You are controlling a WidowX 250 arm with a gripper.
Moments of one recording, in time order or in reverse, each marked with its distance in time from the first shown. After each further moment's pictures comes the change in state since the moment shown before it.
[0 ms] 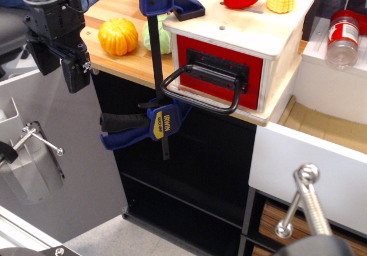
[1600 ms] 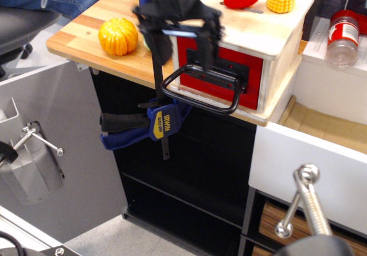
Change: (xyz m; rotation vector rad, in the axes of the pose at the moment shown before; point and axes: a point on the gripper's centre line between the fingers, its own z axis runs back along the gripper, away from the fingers) arm 0.076 -0.133 0.031 -0.197 -0.162 0.226
